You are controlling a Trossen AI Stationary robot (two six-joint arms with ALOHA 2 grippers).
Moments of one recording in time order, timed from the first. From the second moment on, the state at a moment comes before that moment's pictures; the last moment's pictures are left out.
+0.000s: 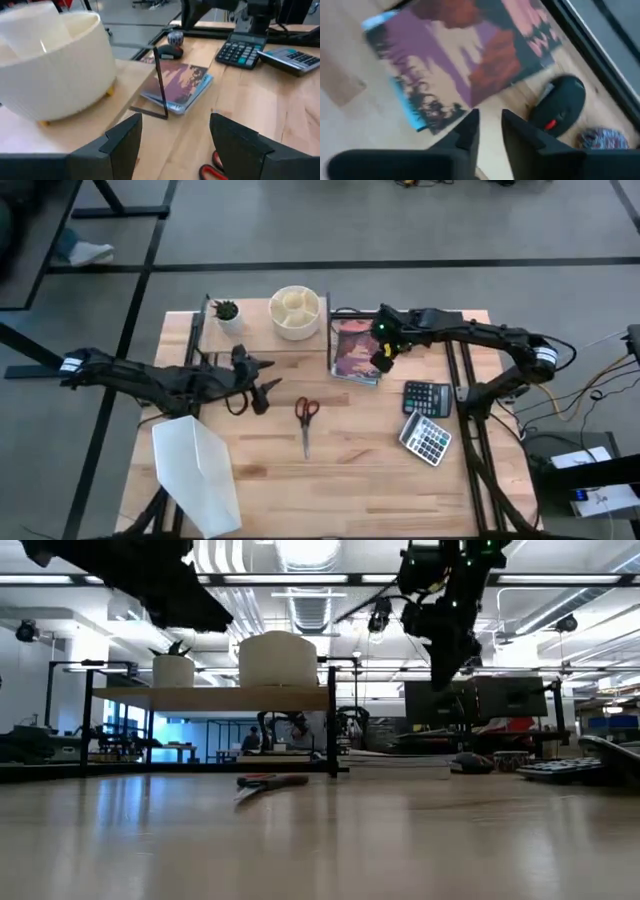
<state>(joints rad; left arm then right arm) -0.13 0.91 0.59 -0.09 -0.58 -0.16 -0.51 1.45 1.18 -0.92 0.14 0.19</state>
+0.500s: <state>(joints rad) -0.13 1.01 0.58 -0.07 -0.58 -0.17 -0.80 1.45 0.98 -0.69 0.08 0.34</state>
